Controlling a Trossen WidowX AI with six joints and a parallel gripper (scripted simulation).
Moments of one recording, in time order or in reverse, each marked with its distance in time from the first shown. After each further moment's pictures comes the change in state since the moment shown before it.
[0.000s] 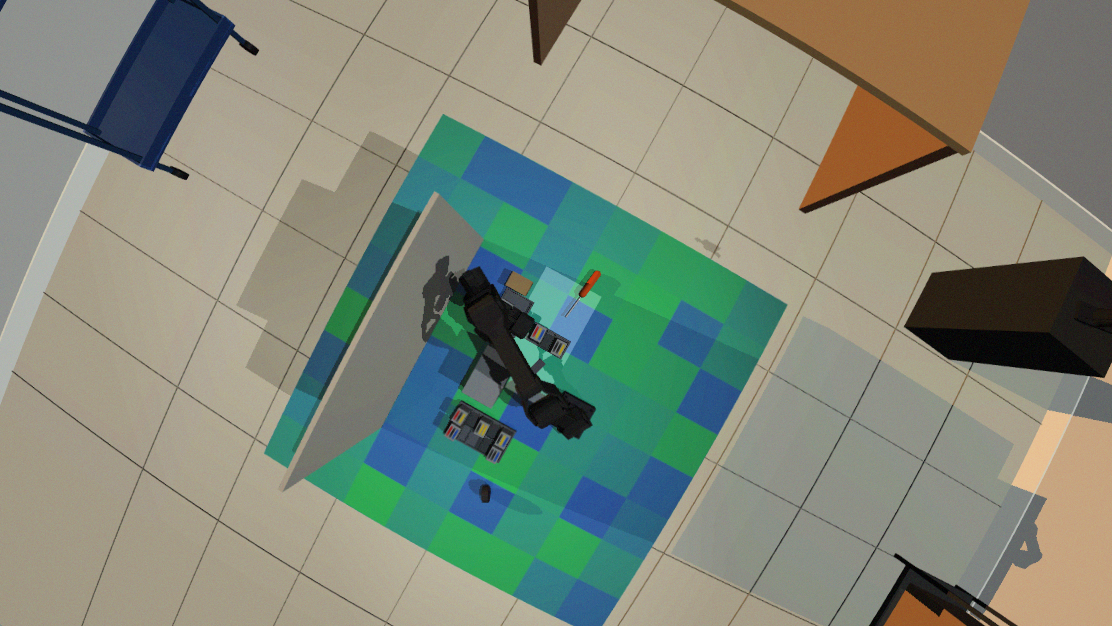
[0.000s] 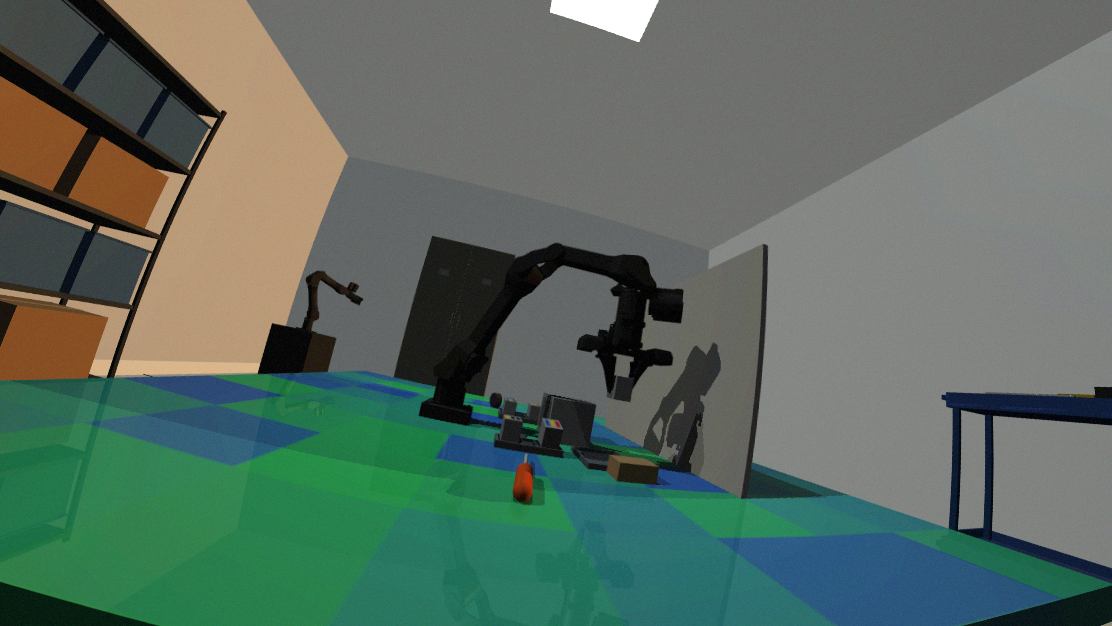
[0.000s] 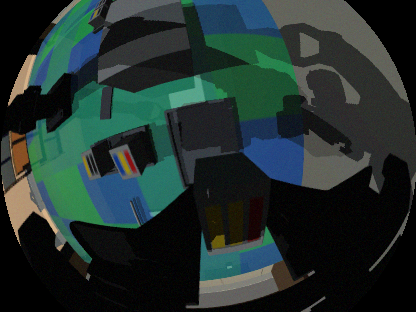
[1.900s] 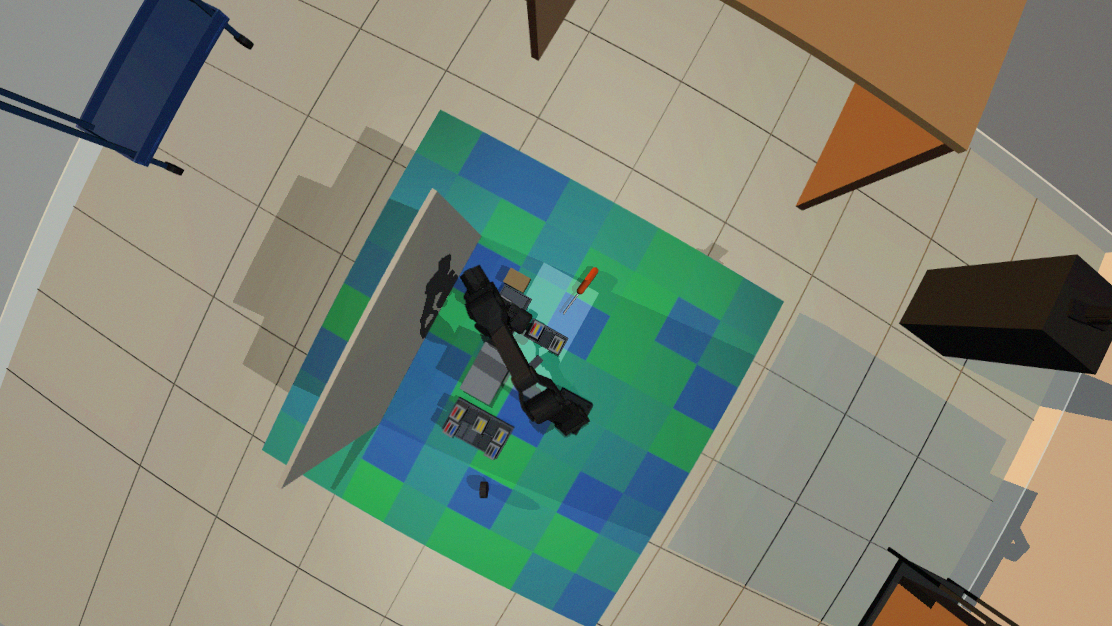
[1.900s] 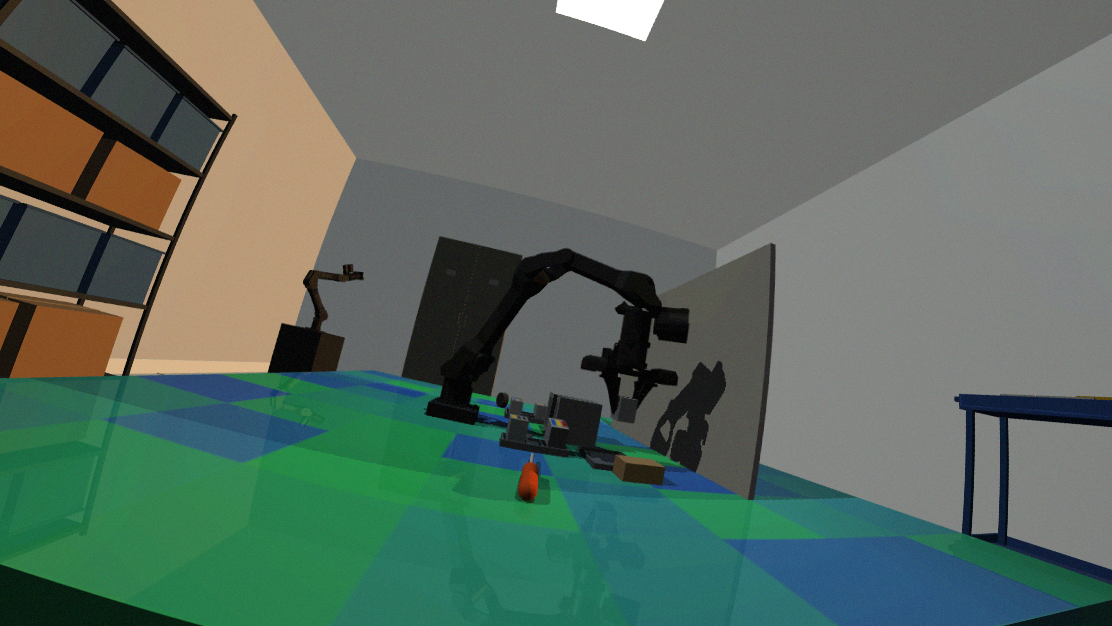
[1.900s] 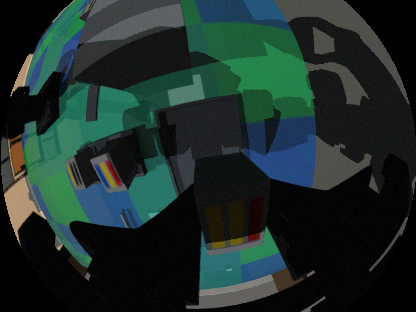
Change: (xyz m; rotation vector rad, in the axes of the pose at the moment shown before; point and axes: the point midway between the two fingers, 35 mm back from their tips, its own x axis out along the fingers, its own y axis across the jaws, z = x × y) arm 0.040 -0.003 0.000 -0.005 0.000 0.000
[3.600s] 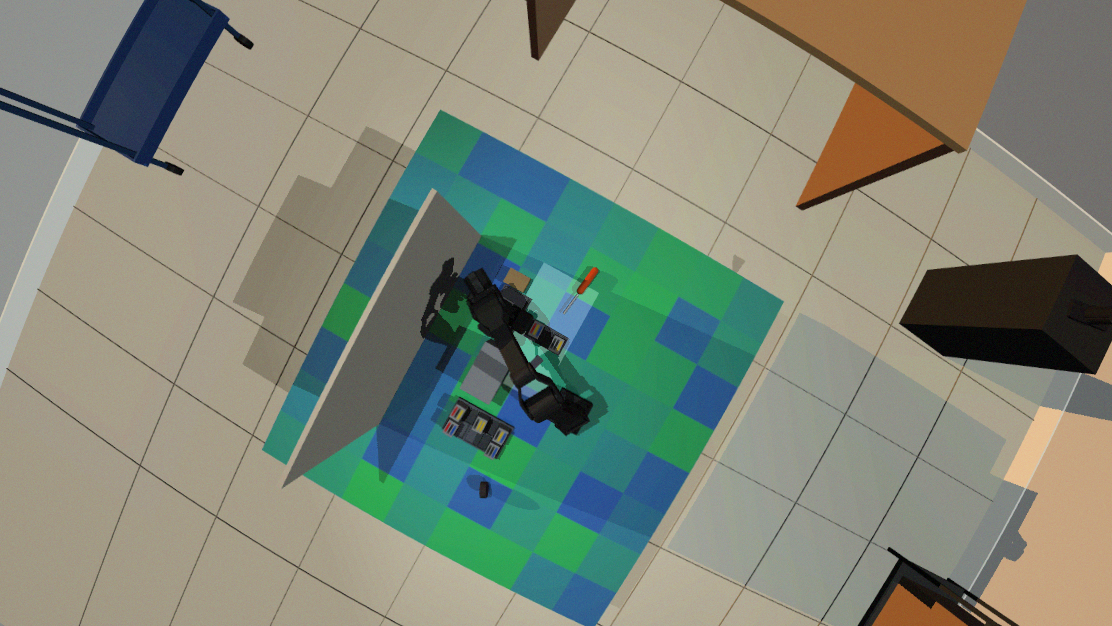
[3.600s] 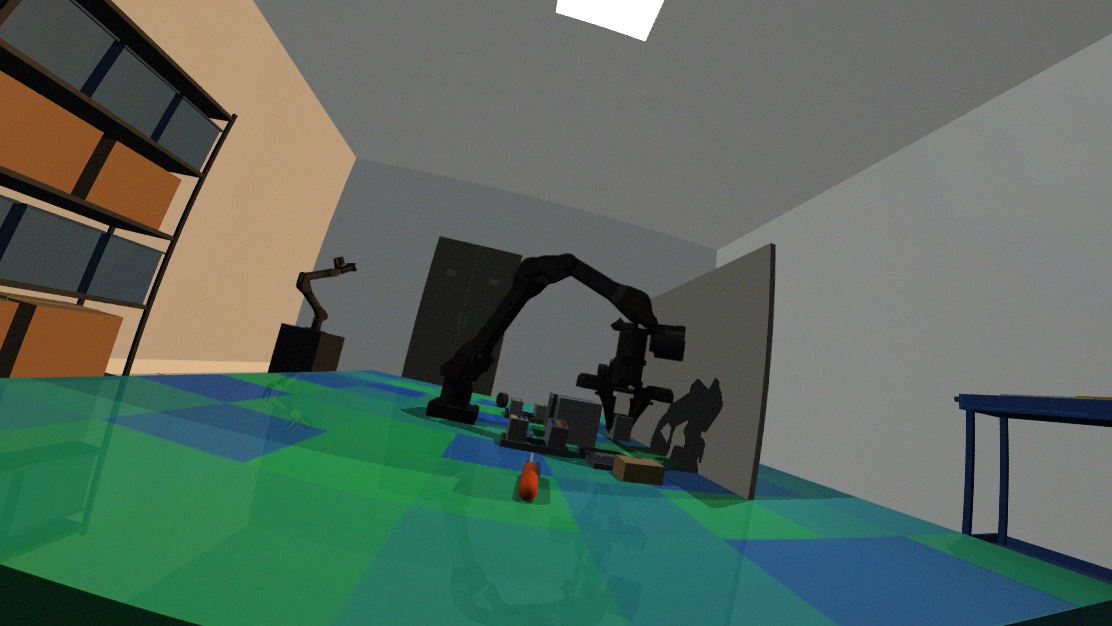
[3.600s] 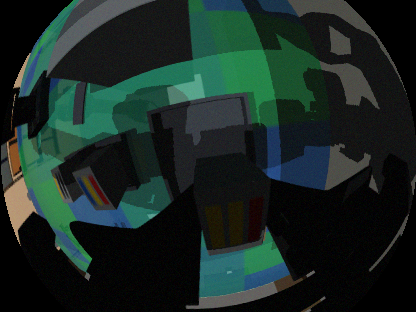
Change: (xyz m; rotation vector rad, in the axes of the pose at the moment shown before) arm 0.036 0.002 0.003 -0.004 0.000 0.000
